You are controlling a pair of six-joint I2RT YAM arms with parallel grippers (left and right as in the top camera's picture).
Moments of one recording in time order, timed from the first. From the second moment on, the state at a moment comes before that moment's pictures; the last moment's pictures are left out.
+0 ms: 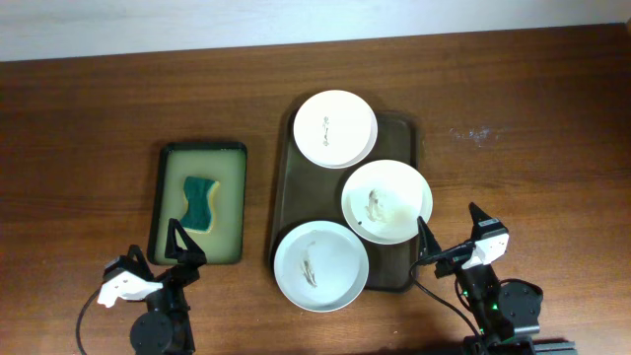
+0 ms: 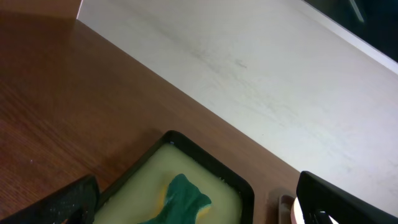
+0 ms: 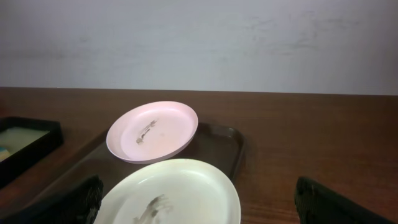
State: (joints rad) left arm -0.07 0.01 0.01 -0.05 -0.33 -0.57; right arm 0.02 0.01 0.01 -0.05 -0.20 0.07
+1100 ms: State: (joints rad) left arm -0.07 0.01 0.01 -0.01 -0.15 -0.57; right arm 0.02 0.01 0.01 0.02 -0.22 0.11
